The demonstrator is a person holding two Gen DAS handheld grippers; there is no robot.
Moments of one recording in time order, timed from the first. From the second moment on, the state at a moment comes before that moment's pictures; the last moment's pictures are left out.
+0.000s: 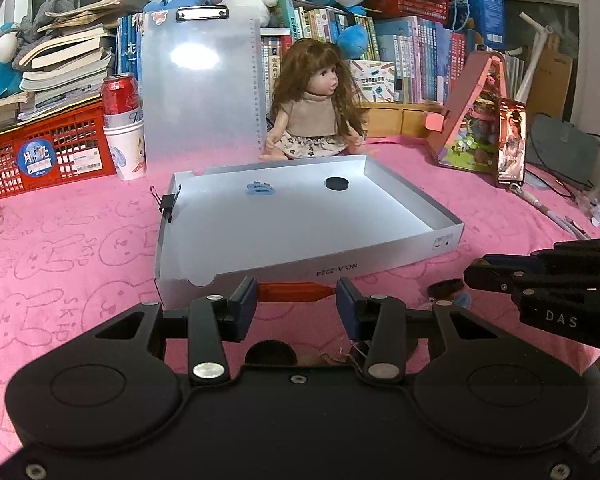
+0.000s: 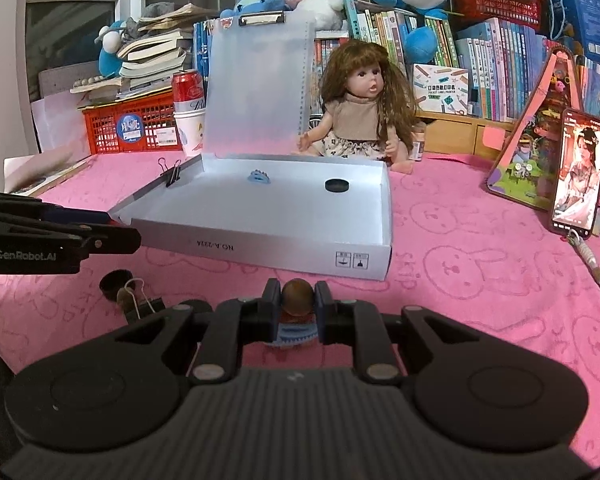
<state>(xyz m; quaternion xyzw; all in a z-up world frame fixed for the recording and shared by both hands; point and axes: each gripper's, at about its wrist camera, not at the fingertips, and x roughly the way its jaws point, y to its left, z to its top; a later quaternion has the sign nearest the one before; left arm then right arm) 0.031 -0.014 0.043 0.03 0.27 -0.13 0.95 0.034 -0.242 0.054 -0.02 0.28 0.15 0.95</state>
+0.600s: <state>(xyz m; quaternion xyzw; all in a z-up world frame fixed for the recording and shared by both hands) 0.049 -0.015 0.045 0.02 0.27 -0.11 0.96 0.056 -0.235 0.062 0.00 0.28 0.14 0.95</state>
